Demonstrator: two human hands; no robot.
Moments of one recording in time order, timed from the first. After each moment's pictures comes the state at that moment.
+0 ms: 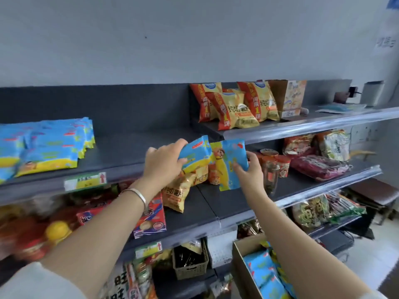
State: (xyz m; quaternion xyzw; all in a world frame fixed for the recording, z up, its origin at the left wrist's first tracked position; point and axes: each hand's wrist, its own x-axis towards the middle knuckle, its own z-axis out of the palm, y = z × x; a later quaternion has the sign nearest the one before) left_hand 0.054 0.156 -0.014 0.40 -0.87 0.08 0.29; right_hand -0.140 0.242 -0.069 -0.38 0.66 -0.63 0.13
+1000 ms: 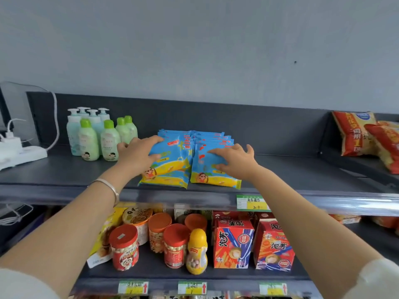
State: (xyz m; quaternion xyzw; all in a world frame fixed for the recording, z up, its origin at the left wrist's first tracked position) left_hand 0.495 0.004 0.031 0.63 -0.73 0.07 0.26; right_hand 0.234 0.021 0.030 -0.77 0.62 -0.12 -0.07
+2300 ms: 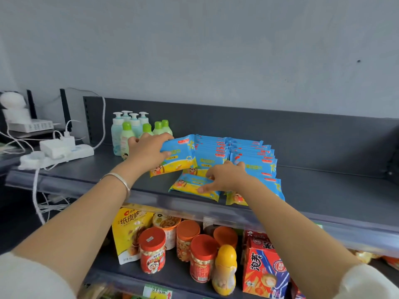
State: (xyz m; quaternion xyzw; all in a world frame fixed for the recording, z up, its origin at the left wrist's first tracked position) left_hand 0.540 -0.008 0.046 0.68 -0.68 0.12 0.24; right_hand 0.326 -0.035 0.011 -0.83 0.55 0.01 -0.04
